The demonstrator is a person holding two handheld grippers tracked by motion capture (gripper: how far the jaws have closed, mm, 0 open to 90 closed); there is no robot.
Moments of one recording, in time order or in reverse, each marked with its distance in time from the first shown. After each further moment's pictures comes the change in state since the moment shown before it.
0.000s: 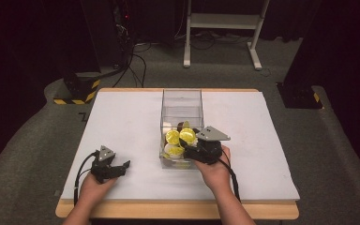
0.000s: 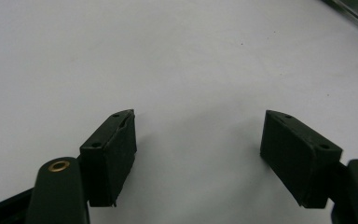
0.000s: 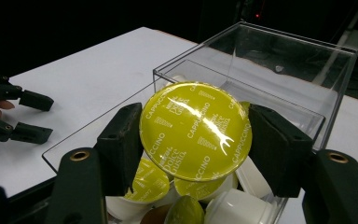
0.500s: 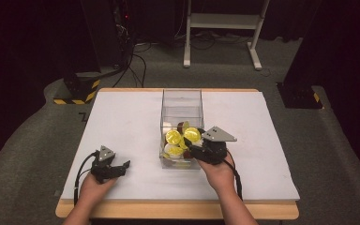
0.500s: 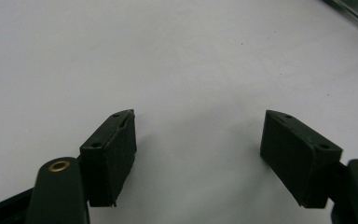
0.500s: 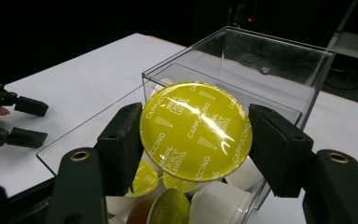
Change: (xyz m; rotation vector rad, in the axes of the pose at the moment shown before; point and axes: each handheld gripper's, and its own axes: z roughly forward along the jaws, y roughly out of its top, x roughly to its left) left arm 0.000 0.000 0.000 0.000 0.002 0.004; right arm -0.008 -0.002 -0.011 -0.027 -0.021 0.019
